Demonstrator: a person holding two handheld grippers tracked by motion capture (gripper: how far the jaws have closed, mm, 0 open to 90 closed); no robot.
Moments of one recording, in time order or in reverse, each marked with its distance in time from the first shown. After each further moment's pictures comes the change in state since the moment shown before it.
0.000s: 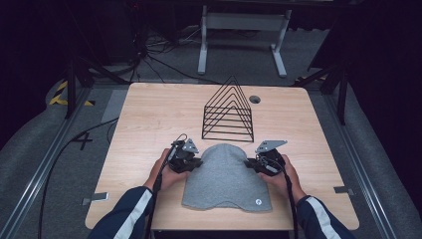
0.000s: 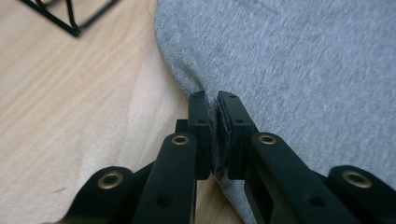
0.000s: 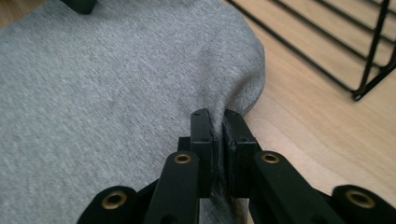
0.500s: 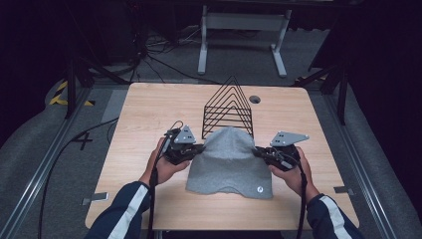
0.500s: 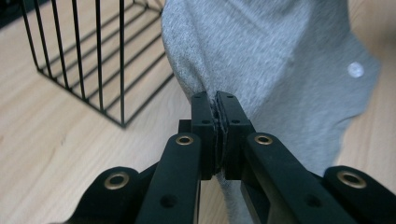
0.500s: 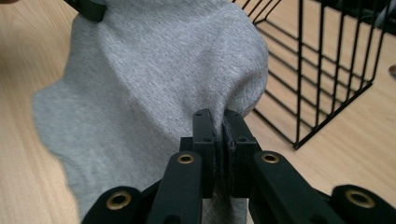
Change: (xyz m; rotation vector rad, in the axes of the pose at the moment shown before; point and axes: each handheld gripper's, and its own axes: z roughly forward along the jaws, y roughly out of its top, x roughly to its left) left arm -0.009 0.035 -0.049 -0.180 0.039 0.073; right arm 0.002 0.025 -0.061 -0.175 -0.039 -0.060
